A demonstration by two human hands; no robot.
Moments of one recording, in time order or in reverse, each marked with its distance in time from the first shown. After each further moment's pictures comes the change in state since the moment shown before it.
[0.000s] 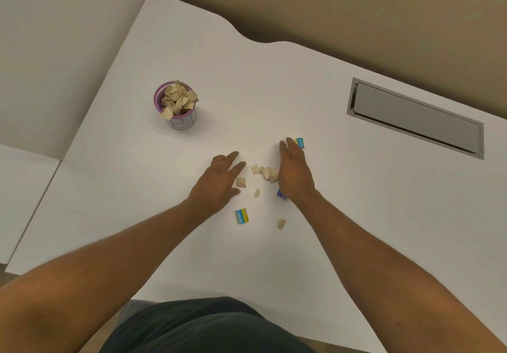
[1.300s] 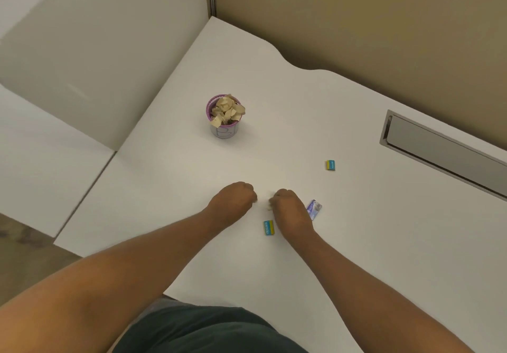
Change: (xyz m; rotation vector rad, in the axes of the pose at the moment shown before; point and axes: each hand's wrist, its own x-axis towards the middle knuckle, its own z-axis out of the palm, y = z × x) left_hand -0.024 -0.019 0.003 0.135 -0.118 -0.045; right_hand -0.042 -0.053 0.051 -0.103 -0.128 -0.232
